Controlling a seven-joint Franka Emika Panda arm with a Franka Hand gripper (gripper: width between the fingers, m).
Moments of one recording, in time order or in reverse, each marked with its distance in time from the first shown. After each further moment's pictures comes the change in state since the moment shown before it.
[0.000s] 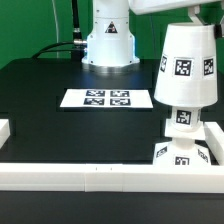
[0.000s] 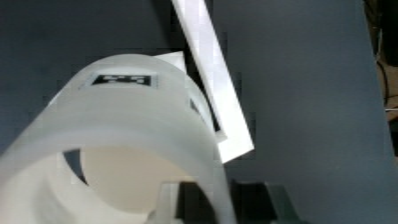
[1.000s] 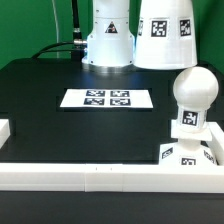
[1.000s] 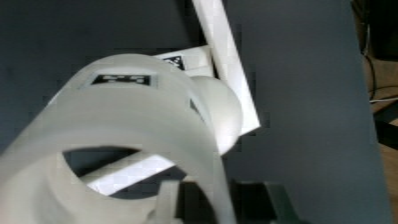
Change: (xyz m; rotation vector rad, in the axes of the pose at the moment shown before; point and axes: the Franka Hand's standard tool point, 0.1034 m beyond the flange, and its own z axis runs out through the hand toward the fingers) arm 0.000 0.017 -0.057 0.032 0.023 0.001
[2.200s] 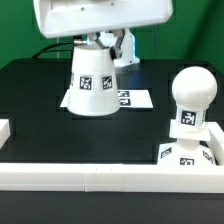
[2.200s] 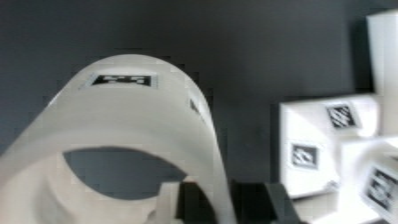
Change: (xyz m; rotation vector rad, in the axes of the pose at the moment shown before) arm -0.014 0.118 0.052 -0.050 -0.003 -0.075
